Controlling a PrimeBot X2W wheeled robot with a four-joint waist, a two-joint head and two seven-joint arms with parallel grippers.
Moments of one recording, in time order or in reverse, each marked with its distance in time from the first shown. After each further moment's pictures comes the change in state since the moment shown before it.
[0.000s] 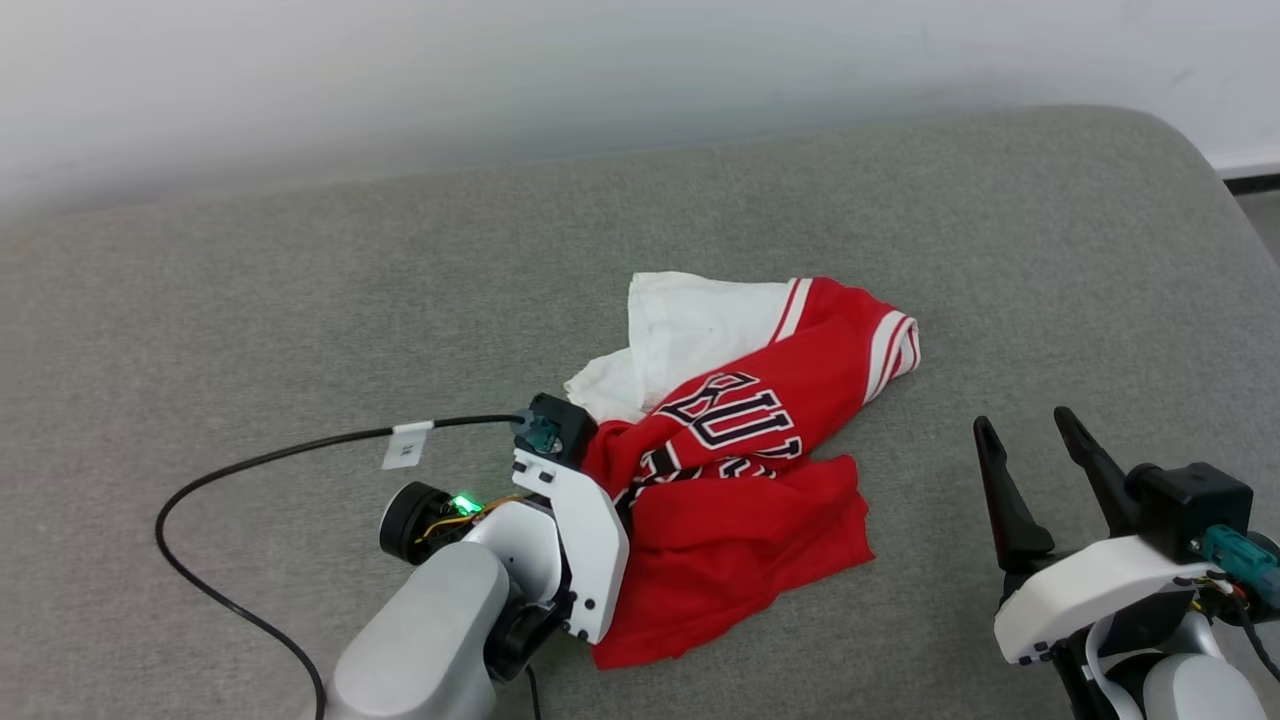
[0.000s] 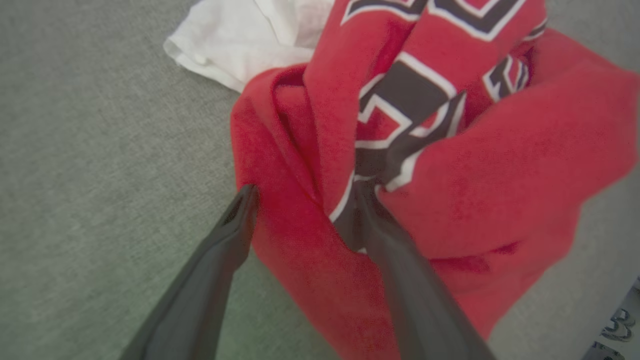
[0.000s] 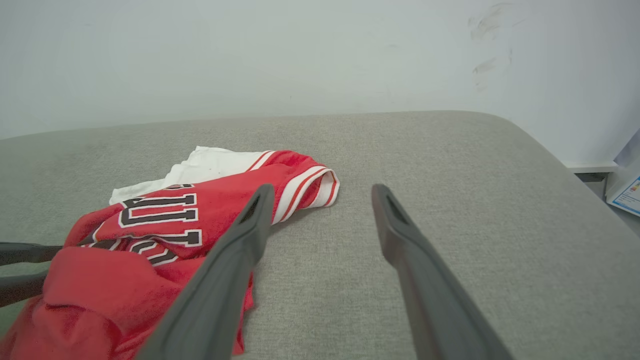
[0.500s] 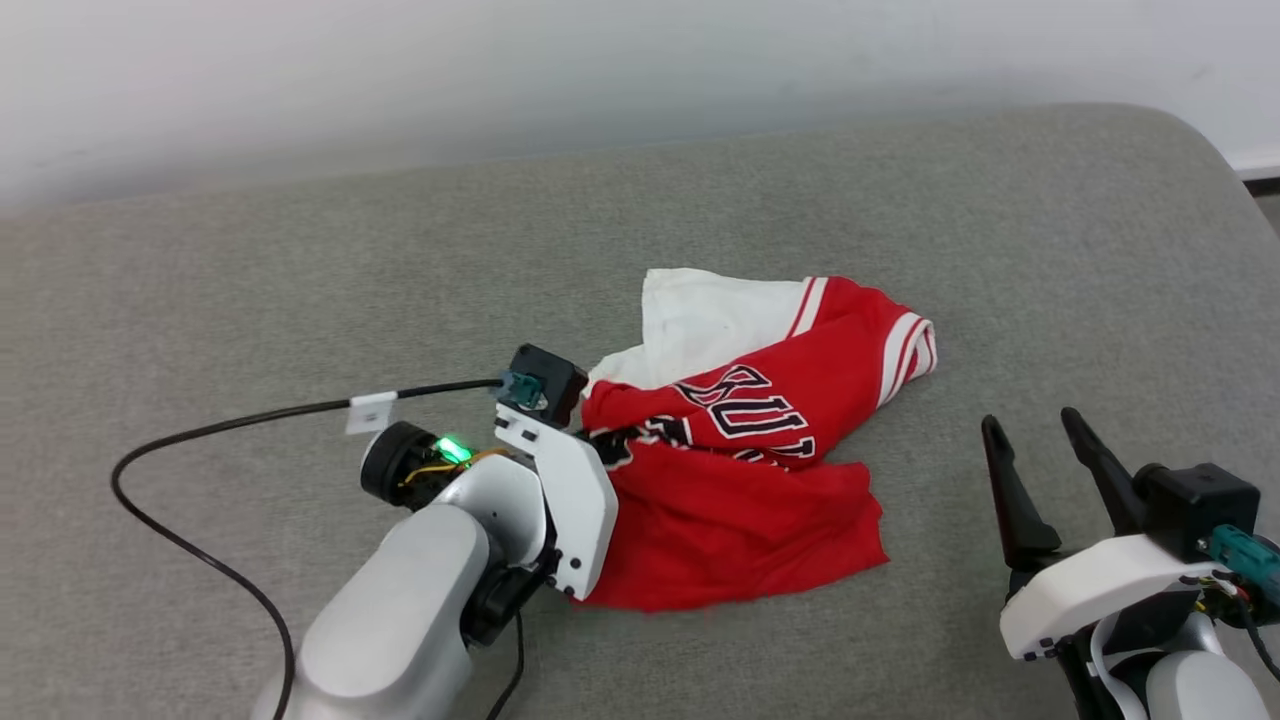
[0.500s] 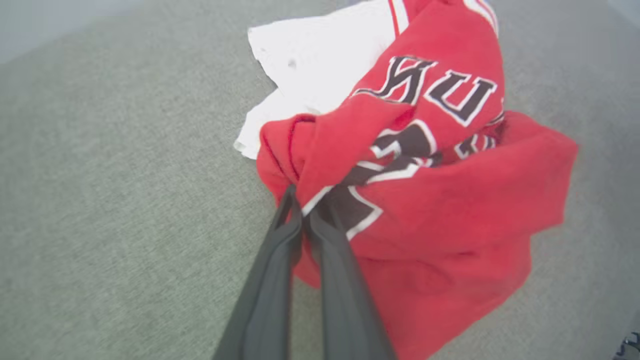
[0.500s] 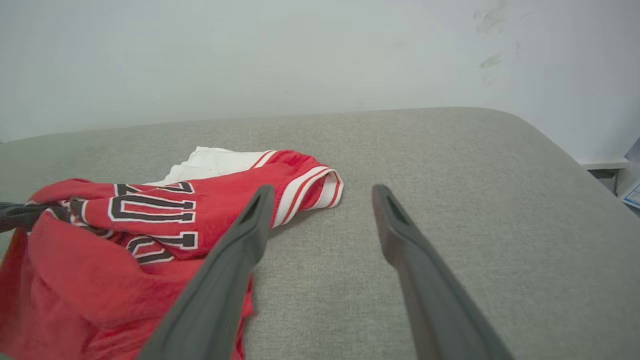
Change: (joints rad) left arm -0.042 0.050 -0.005 -0.088 0.010 -0.012 -0.001; right arm -0.018 0.007 -0.019 0.050 0.006 0.000 -0.031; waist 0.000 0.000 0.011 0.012
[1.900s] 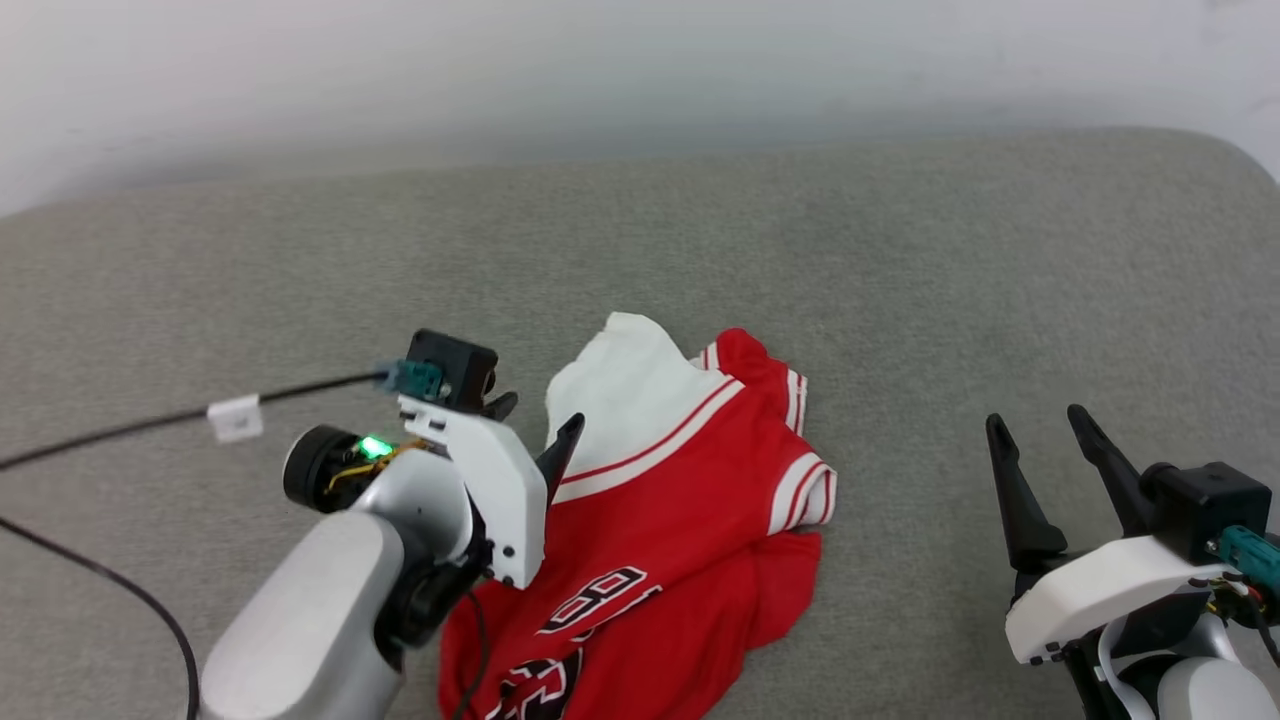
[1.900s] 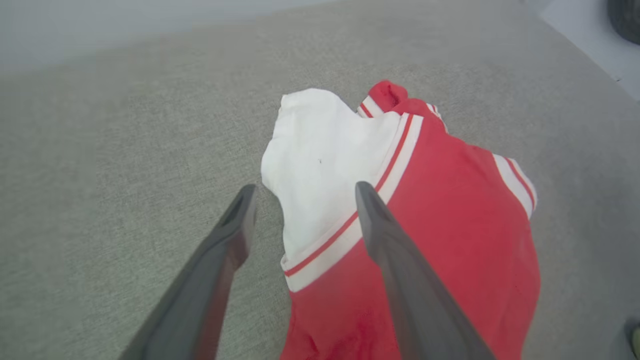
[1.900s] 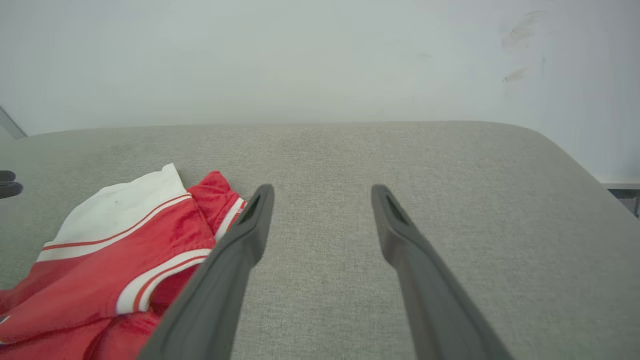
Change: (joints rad) left arm 0.104 0.116 0.095 -0.256 -0.098 0.062 -0.002; right arm 0.031 0.001 -0.005 -0.088 -0.015 0.000 0.056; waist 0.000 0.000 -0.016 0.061
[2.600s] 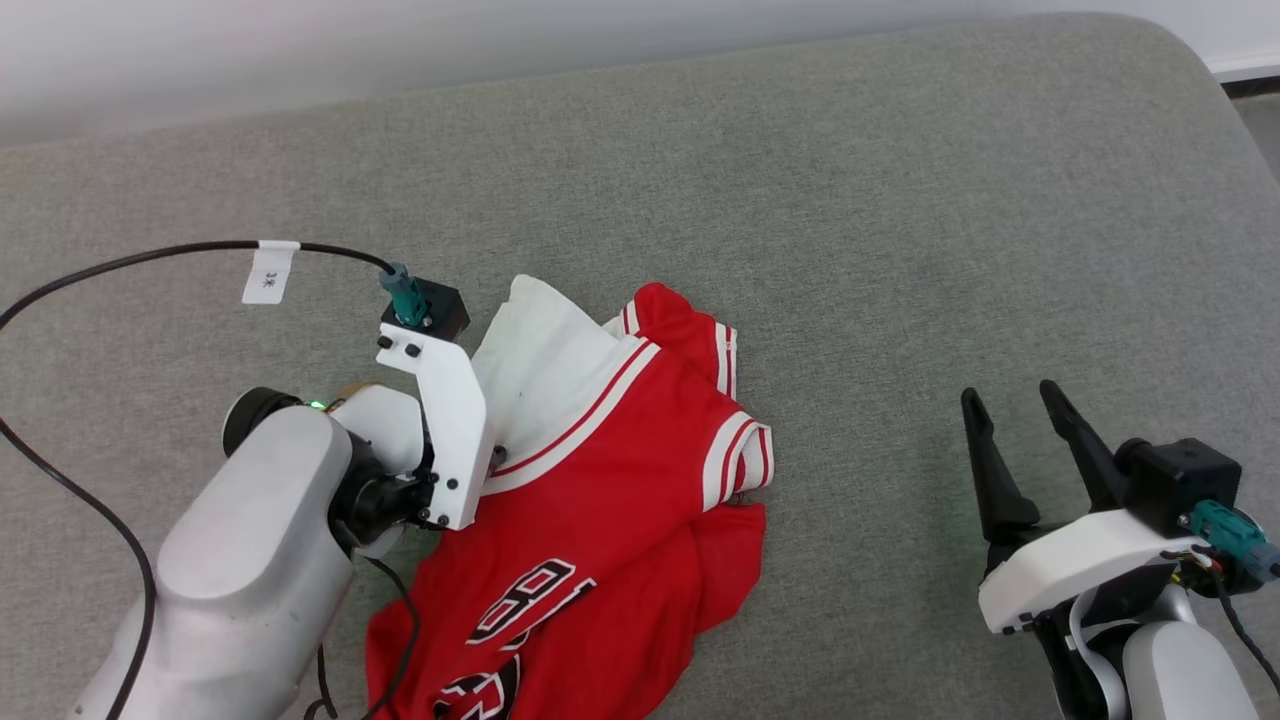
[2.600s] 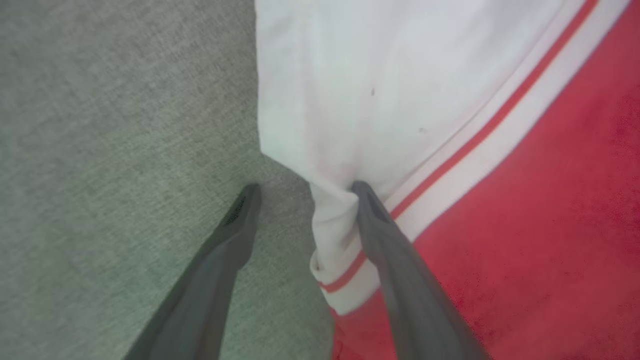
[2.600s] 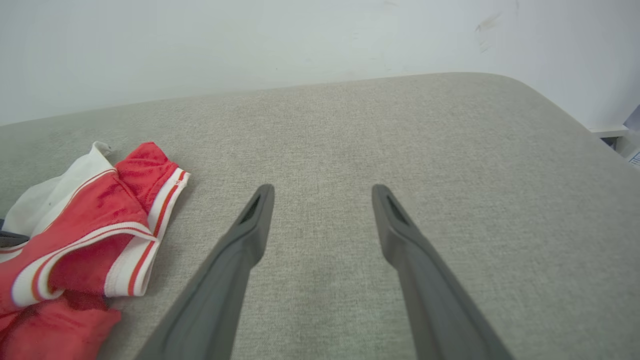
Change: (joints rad) left arm -0.235 0.045 -0.068 0.309 -0.090 -0.071 0.457; right arm -0.089 0.001 0.030 0.138 0.037 0.000 -0.091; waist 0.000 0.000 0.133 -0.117
